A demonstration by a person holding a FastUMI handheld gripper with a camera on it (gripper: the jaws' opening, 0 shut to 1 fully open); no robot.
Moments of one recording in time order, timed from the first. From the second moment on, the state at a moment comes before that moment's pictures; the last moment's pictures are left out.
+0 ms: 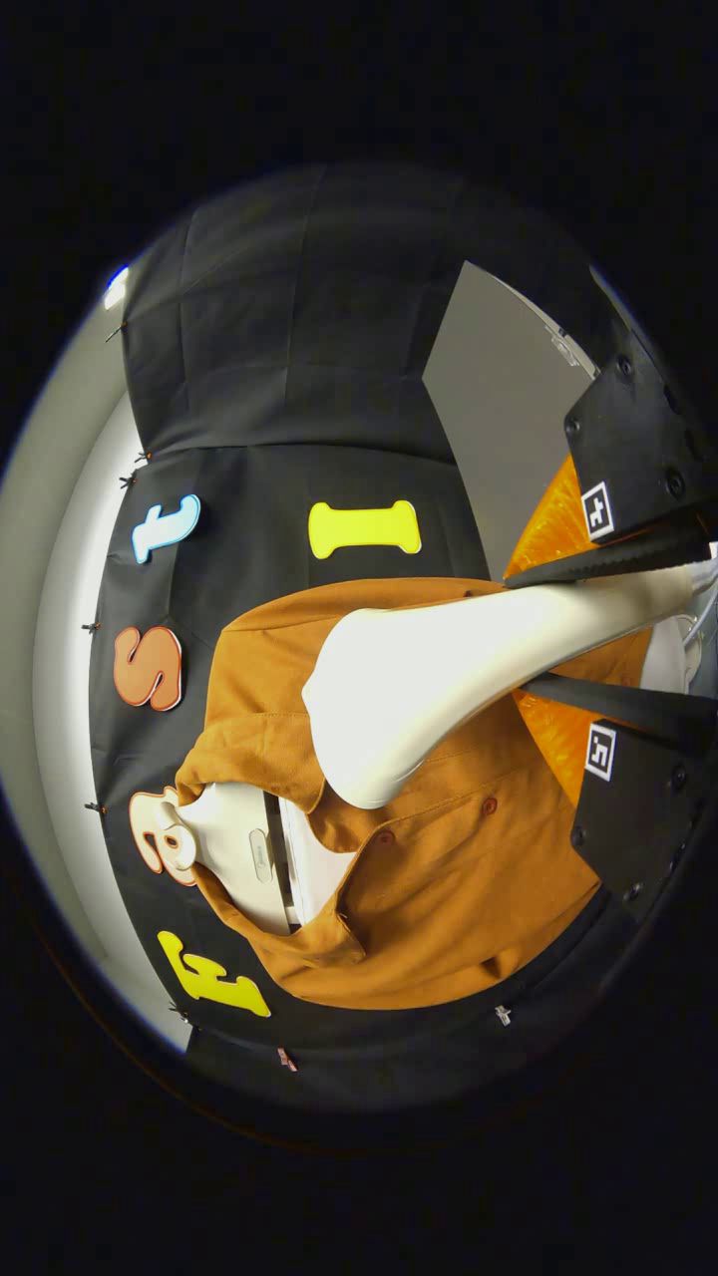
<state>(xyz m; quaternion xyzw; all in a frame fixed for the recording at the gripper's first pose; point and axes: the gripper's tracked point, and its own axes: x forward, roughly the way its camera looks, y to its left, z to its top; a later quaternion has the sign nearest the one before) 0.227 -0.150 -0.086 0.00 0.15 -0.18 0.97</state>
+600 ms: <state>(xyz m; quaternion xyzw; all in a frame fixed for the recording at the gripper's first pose) 0.252 -0.144 -0.123 -0.07 0.19 -0.26 0.94</state>
